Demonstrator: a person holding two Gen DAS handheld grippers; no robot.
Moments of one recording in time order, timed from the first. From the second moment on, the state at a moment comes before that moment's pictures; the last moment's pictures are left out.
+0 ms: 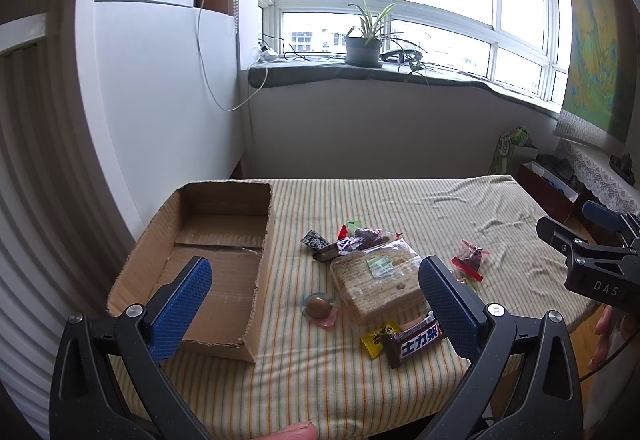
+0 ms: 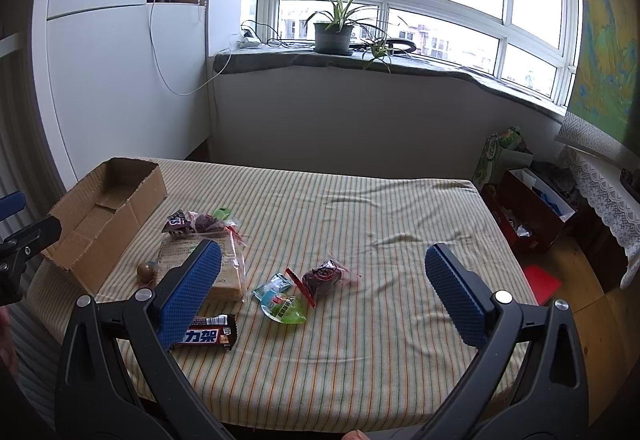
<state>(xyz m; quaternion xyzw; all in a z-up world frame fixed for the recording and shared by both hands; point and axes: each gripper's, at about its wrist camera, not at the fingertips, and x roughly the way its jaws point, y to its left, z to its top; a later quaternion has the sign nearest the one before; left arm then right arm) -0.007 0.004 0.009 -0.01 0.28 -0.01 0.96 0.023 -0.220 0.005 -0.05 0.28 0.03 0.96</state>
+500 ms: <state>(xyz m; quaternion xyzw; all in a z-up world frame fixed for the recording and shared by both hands) -0.007 0.003 0.009 -0.01 0.28 -0.01 0.96 0.023 -0.220 0.006 -0.05 0.28 0.03 0.96</state>
